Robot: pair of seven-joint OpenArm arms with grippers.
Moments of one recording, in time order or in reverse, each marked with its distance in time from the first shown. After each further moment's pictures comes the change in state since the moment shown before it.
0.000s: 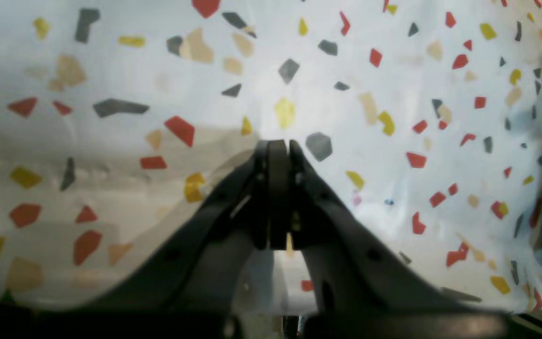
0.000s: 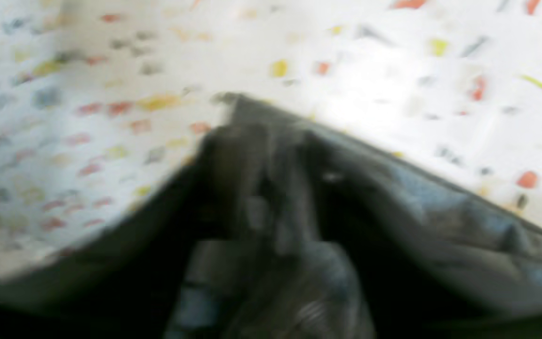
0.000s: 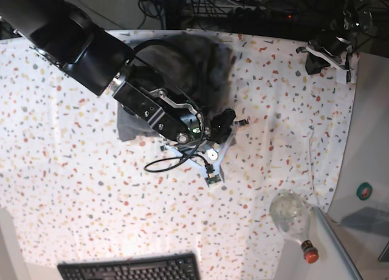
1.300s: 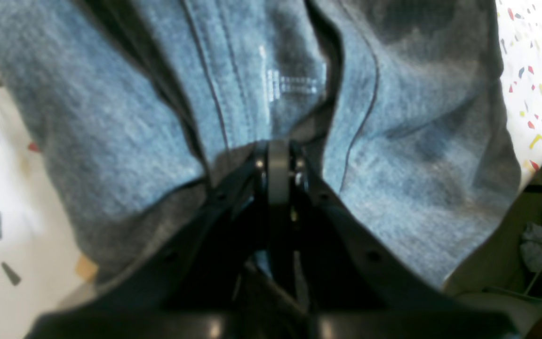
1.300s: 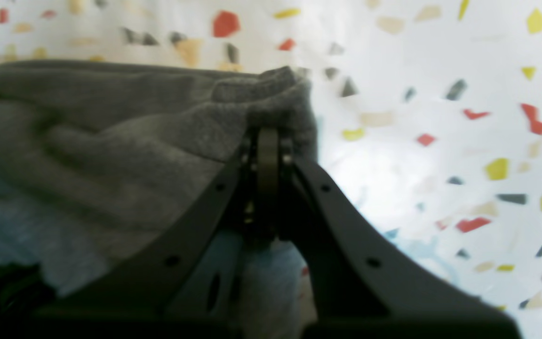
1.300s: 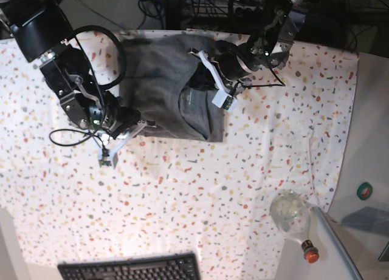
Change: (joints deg) left arm -11.8 1.9 47.5 2.4 -0.5 10.3 -0.8; right arm -14.0 14.8 23.5 3.7 0.4 0.8 -2.9
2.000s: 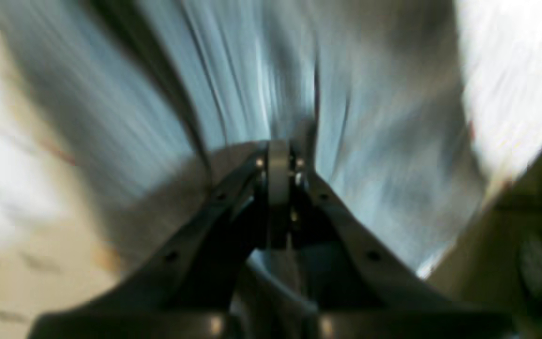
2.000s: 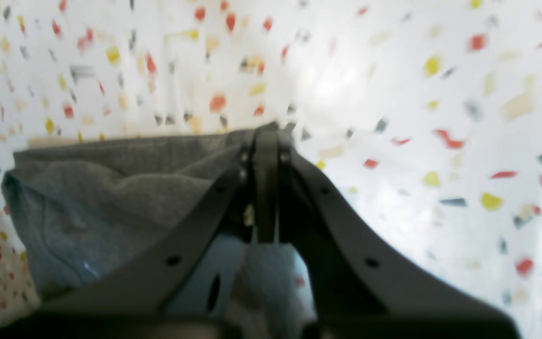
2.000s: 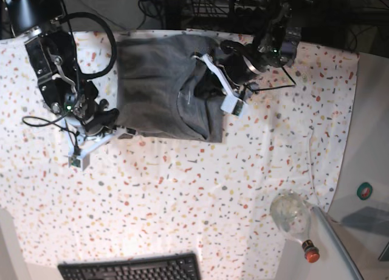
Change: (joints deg) left arm 4.2 0.3 -6.3 11.6 -0.4 0.0 1.1; right arm -10.0 0.4 12.2 14.3 -0.3 -0.4 4.8
